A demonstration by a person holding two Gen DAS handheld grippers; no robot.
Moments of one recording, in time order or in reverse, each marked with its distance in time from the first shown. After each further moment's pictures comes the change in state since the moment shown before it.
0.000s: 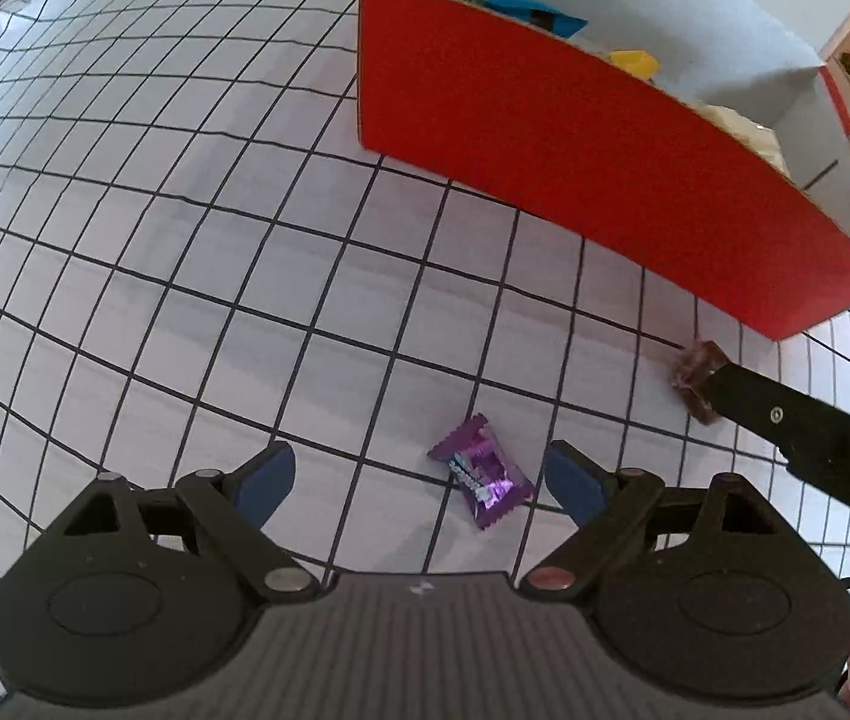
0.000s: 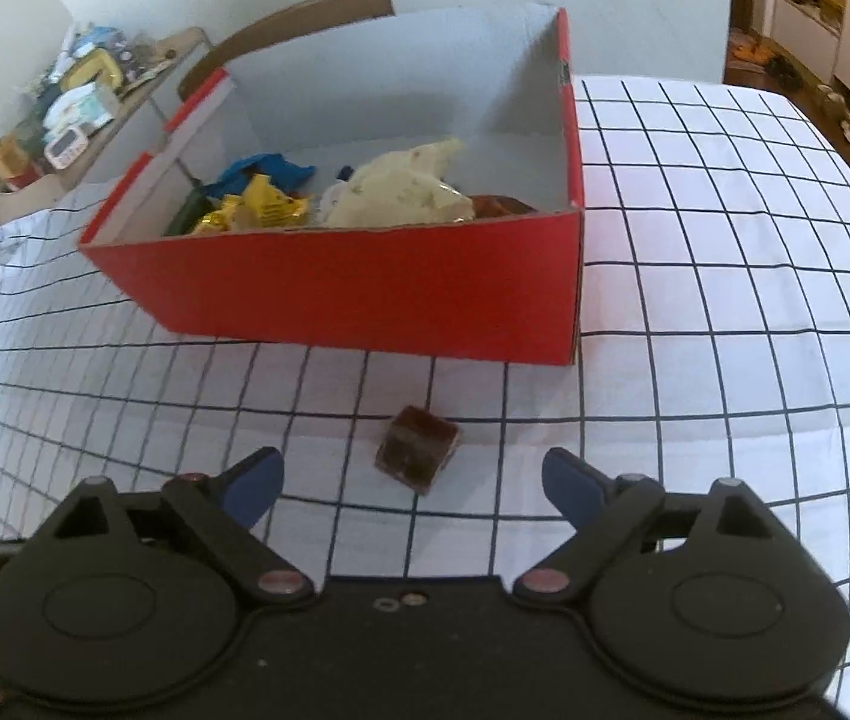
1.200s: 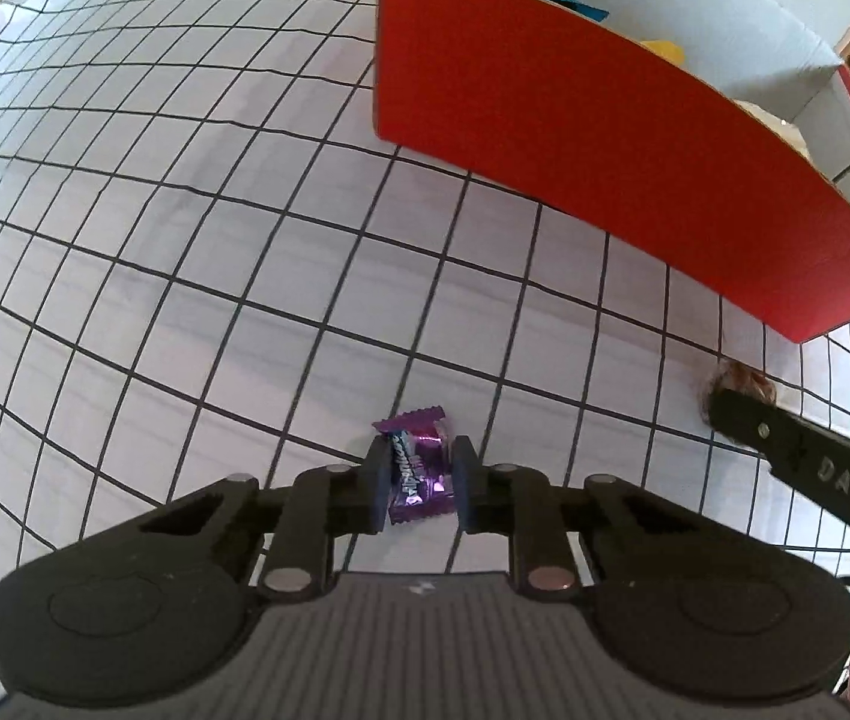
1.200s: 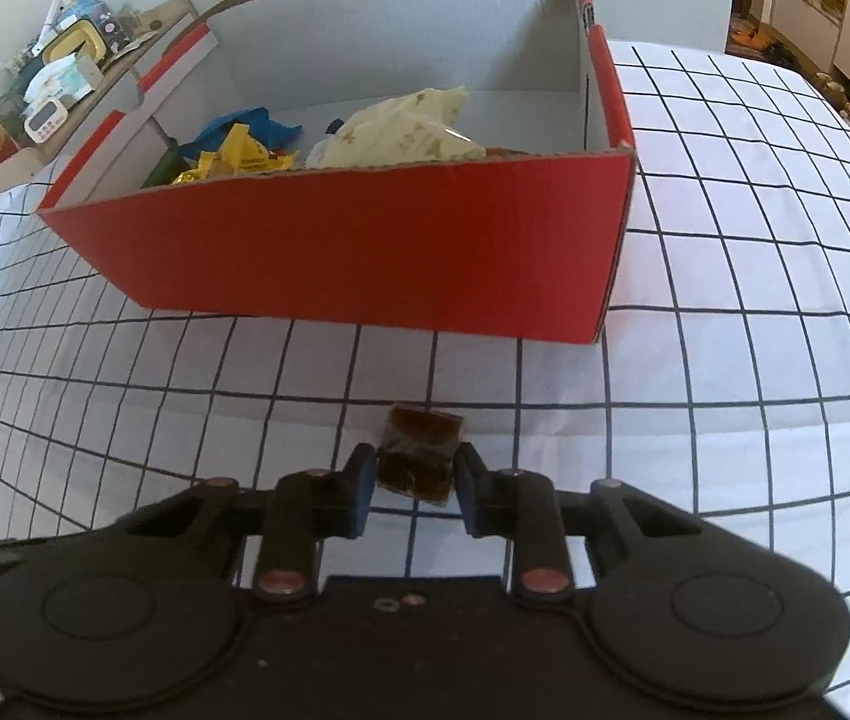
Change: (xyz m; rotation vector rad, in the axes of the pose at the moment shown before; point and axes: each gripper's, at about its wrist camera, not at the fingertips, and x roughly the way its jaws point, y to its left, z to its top) left arm 0.012 0.005 0.001 -0.004 -0.012 0.001; right arm 0.020 0.003 -0.010 -0.009 0.034 -0.002
